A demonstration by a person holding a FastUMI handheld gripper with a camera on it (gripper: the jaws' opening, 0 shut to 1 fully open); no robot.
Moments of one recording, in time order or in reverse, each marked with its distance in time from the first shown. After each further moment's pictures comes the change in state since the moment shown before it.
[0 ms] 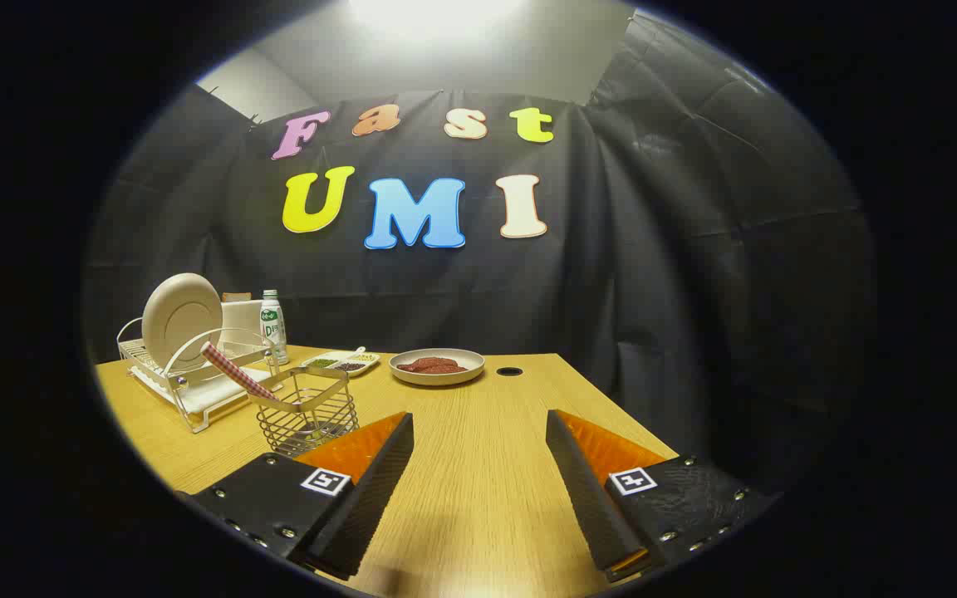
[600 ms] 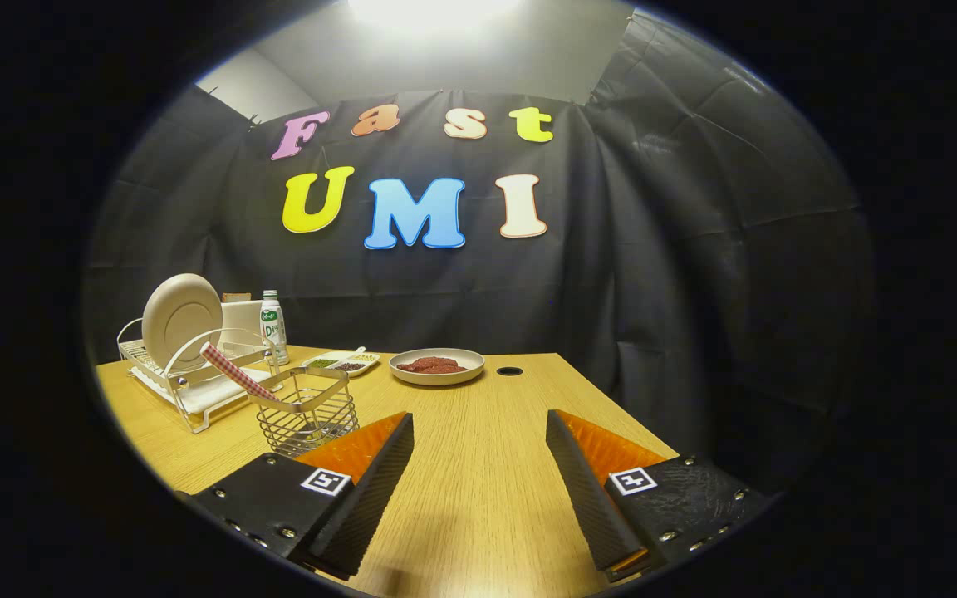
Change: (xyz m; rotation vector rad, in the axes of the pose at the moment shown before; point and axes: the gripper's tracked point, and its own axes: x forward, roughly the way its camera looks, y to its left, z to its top) arm 0.001 0.000 -0.001 -0.001 0.003 0.002
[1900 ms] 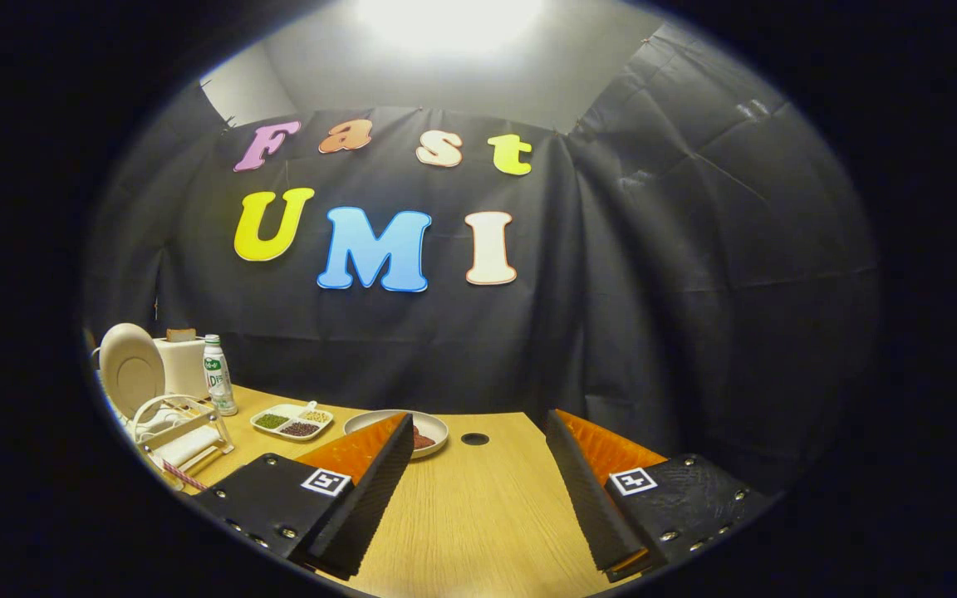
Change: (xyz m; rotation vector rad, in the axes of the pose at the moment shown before) arm 0.046 -0.009 0.114 -0.032 -0.097 -0.185
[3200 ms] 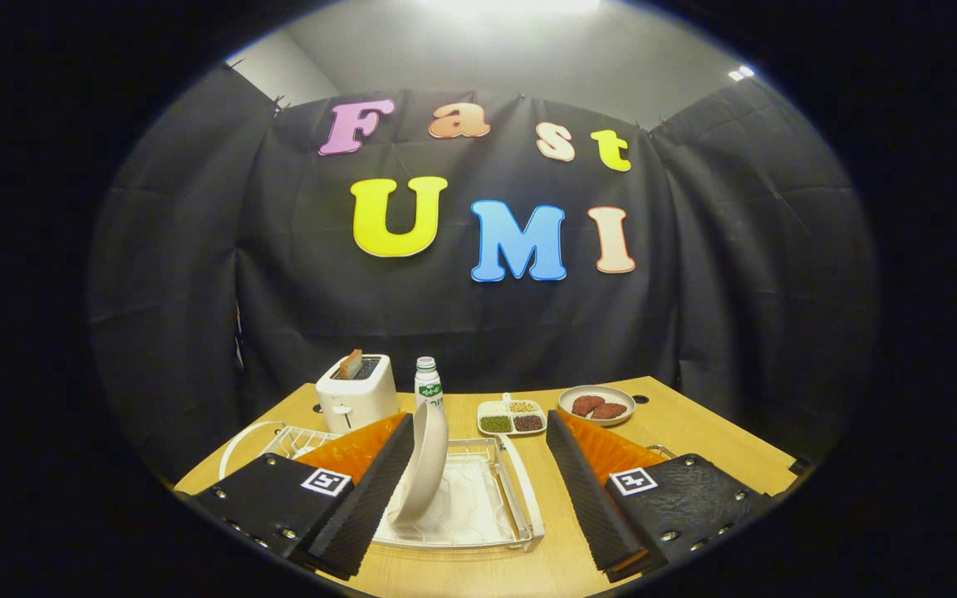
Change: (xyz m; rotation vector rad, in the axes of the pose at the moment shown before) arm -0.128 0.424 0.086 0.005 0.190 0.107
